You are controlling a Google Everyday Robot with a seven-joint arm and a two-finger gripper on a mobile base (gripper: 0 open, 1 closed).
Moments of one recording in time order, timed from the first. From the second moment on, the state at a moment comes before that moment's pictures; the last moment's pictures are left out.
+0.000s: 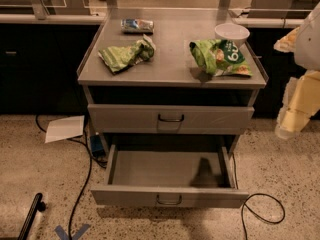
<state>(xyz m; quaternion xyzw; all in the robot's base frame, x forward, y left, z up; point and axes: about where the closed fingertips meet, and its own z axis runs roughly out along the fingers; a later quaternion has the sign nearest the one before) 0.438 -0.217 0.976 -0.60 0.78 -0.03 0.16</state>
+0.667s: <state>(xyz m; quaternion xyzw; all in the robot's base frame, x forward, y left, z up) 0.436 -0.218 0.972 -0.59 0.79 -0.03 0.18</state>
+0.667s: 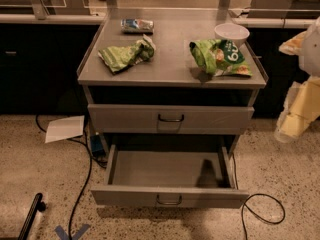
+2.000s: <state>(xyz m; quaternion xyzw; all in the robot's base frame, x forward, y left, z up) 0.468 -0.216 0.790 -0.40 0.87 0.05 0.28</state>
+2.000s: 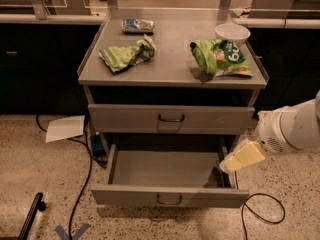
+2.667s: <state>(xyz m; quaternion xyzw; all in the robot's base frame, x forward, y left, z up) 0.472 -0.217 0.790 -0.40 0.87 0.05 0.29</state>
